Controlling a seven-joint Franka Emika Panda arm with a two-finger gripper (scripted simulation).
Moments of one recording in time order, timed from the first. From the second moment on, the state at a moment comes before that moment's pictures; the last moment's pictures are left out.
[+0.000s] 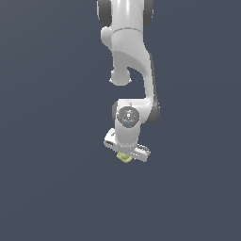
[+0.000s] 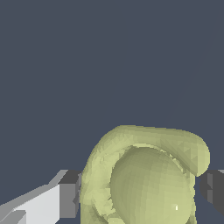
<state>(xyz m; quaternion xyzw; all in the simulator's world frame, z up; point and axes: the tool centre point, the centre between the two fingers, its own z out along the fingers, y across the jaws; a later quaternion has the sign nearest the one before) 0.063 0.024 0.042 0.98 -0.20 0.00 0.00</state>
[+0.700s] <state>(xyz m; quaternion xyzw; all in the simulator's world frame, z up) 0.043 0.049 0.098 0.98 -0.20 0.00 0.00</state>
